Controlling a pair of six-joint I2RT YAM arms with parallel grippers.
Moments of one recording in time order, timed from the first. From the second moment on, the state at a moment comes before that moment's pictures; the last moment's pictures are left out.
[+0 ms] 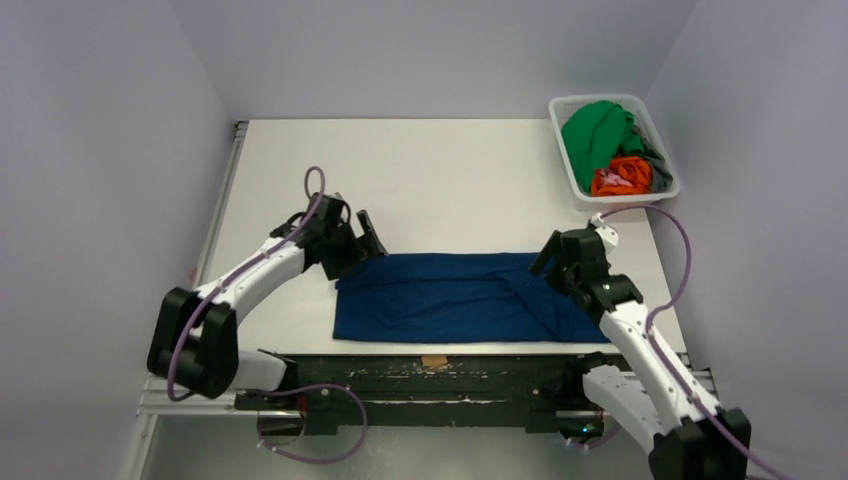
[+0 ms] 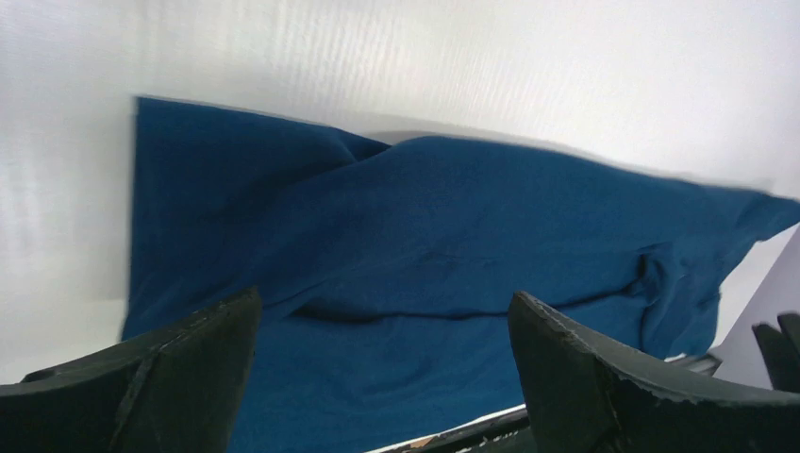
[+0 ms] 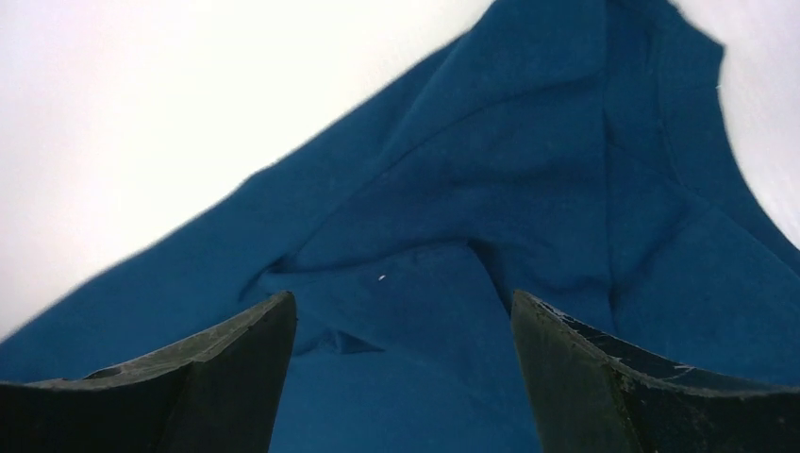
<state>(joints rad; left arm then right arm) -0.34 1.29 0.82 -0.48 0.13 -0.80 0.25 0.76 0.61 -0.65 0.29 0.78</state>
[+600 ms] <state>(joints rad) -0.40 1.58 0.89 -0.43 0.18 -0.76 0.22 1.16 0.55 -0.44 0.16 0.69</state>
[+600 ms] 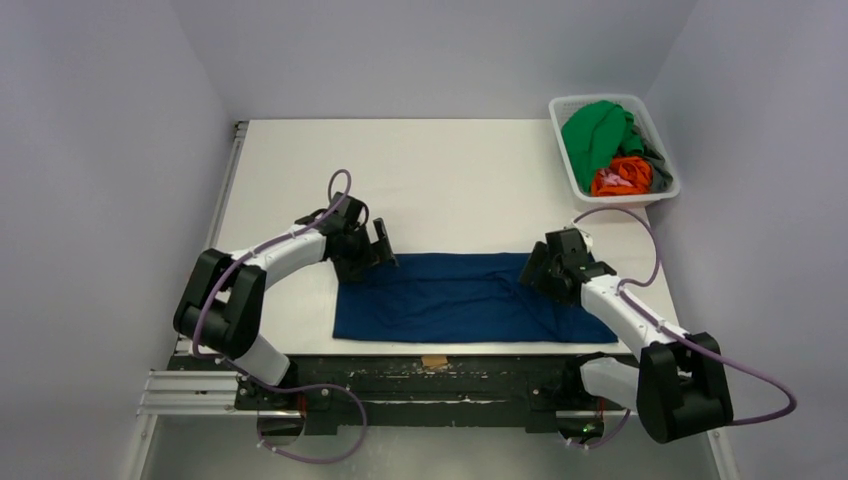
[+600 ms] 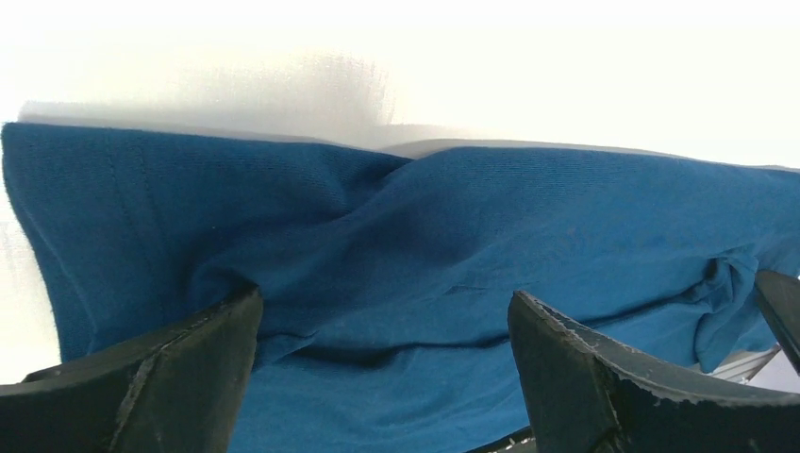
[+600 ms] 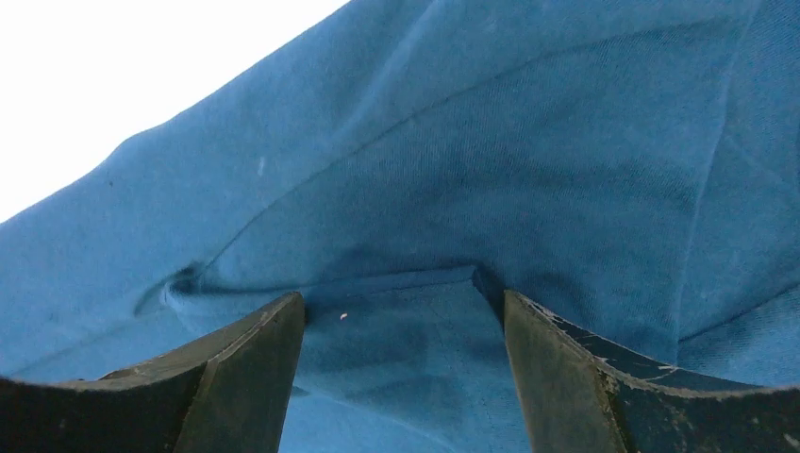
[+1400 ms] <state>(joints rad) -0.40 1.54 0.89 -0.49 0.10 -0.76 0.31 0.76 0.46 -0.71 -0.29 0.59</state>
